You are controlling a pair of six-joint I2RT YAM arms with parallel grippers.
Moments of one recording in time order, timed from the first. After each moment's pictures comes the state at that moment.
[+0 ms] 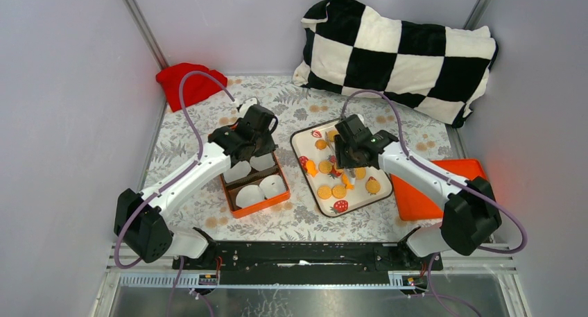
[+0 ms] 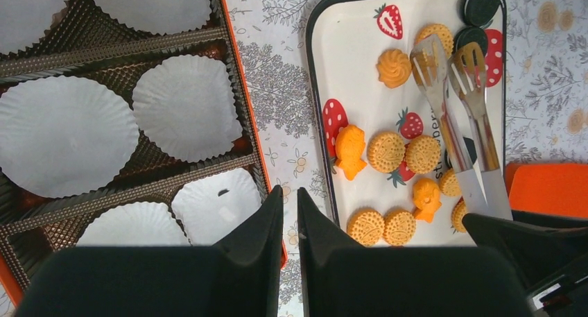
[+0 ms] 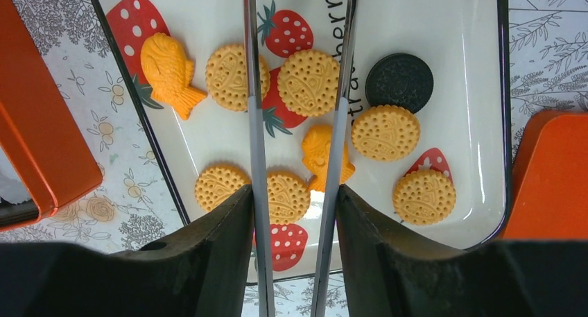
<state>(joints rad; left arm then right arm) -0.61 1.38 1.18 -0.66 -0.24 -0.84 0.63 1.43 1.06 -0.70 0.19 0.46</state>
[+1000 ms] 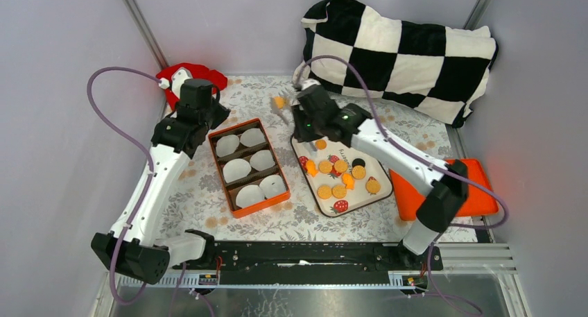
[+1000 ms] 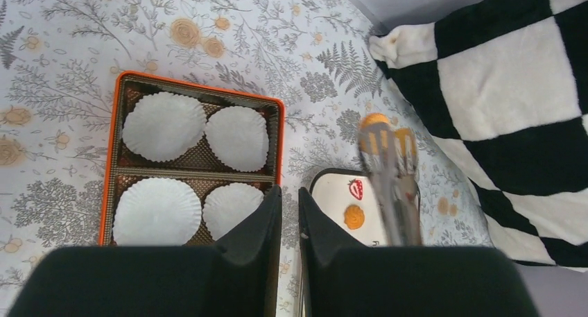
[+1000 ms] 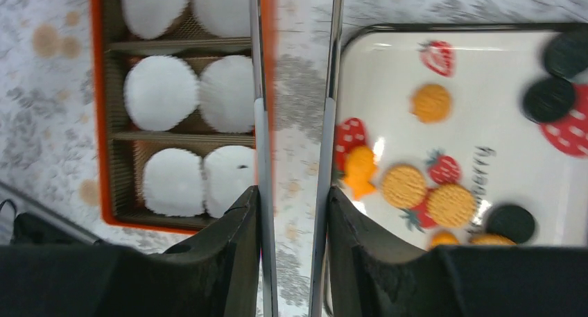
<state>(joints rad) -0.27 1.20 1.35 -0.72 -0.29 -0.83 0.80 1.64 1.60 -0.75 0.17 0.42</state>
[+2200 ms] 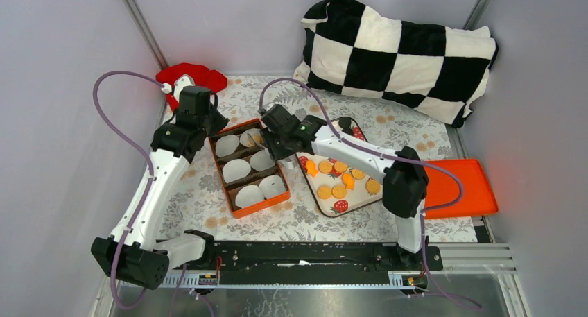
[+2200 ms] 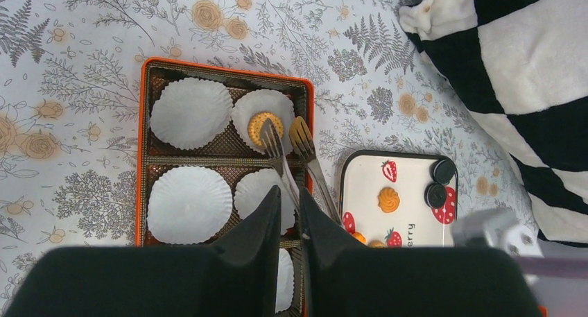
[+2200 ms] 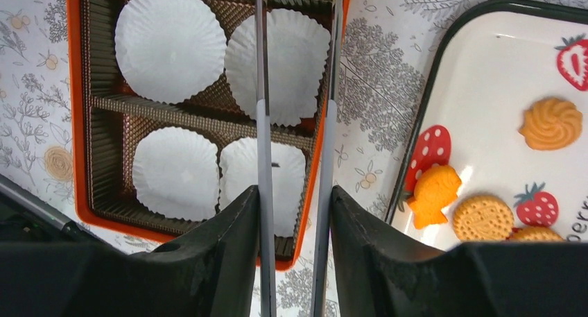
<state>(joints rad) -0.23 1.17 1.27 -0.73 -0.24 -0.75 0.95 1.98 1.76 -0.72 0.12 0.38</state>
